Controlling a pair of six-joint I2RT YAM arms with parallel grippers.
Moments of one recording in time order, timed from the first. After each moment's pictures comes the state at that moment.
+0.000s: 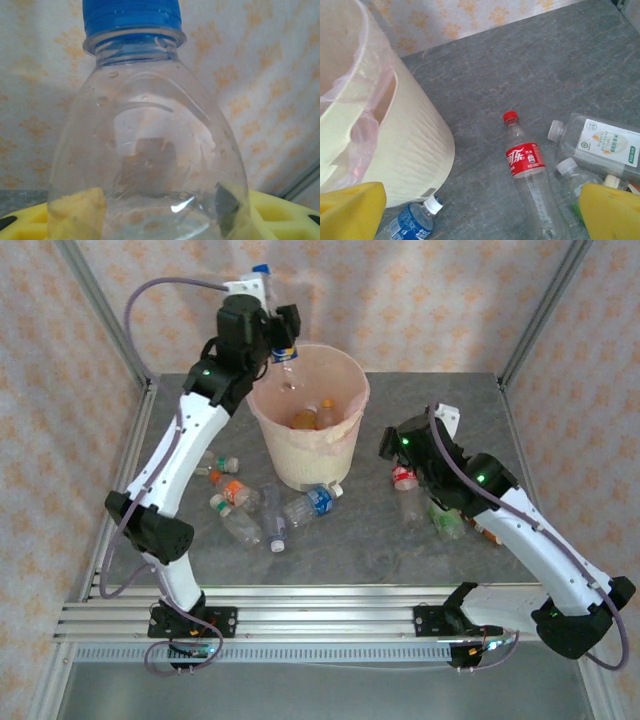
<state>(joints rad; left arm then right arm) -0.40 1.80 2.11 -0.48 -0.26 -0.30 0.71 1.13 1.37 -1.00 0.56 0.76</state>
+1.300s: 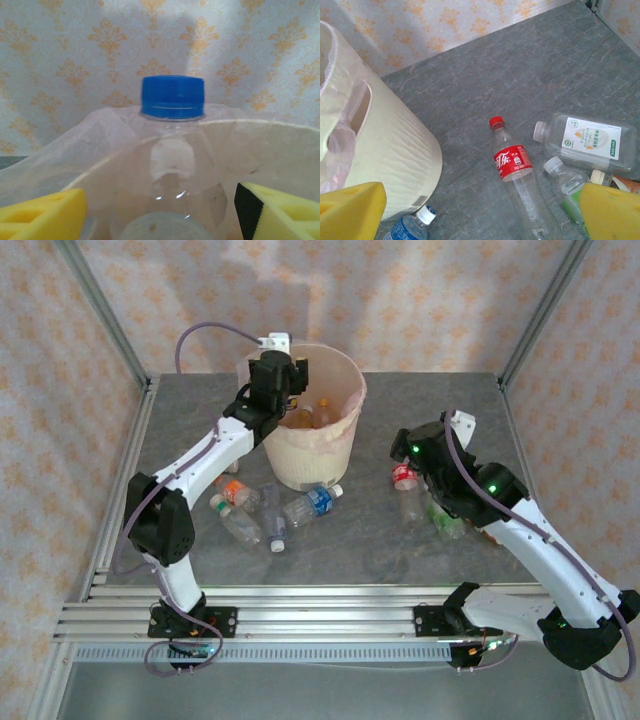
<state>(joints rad) -0.43 1.78 1.59 -0.09 -0.48 -0.16 0.70 1.07 1.33 -1.01 0.61 0.81</state>
